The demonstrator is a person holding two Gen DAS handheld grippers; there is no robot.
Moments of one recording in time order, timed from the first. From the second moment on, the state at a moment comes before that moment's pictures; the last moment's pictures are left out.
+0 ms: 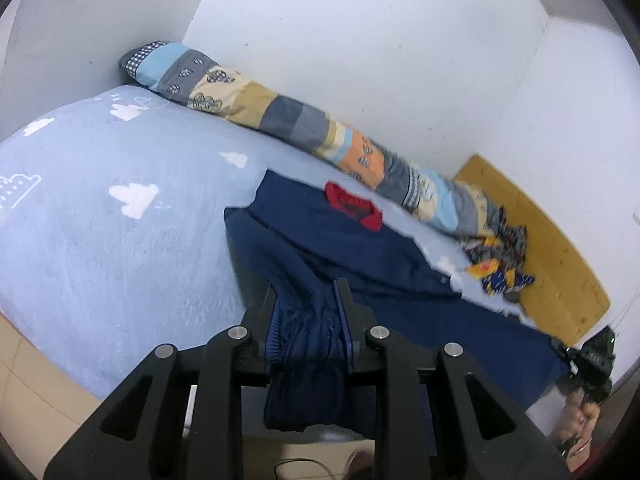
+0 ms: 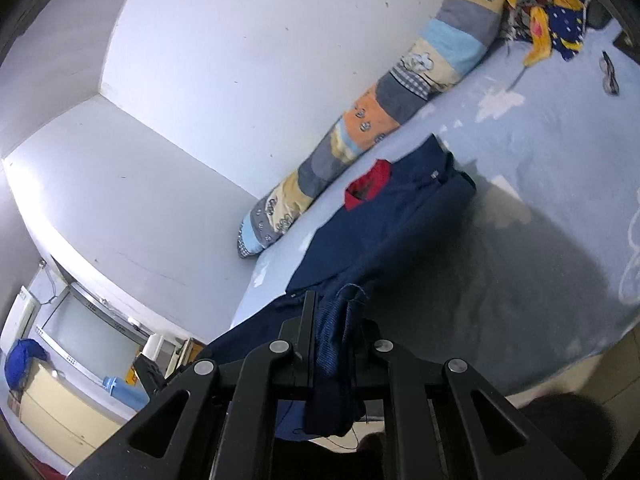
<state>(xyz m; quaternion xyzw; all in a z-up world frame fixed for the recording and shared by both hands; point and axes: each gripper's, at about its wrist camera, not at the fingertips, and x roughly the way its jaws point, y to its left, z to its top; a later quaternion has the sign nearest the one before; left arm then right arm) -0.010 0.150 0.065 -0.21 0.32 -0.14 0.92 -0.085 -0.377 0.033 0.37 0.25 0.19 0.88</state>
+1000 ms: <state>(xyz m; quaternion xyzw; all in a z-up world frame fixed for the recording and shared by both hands) 0.126 0.161 0.146 -0.22 0.27 -0.09 0.93 0.038 -0.397 0.122 0.38 0.23 0.19 0.88</state>
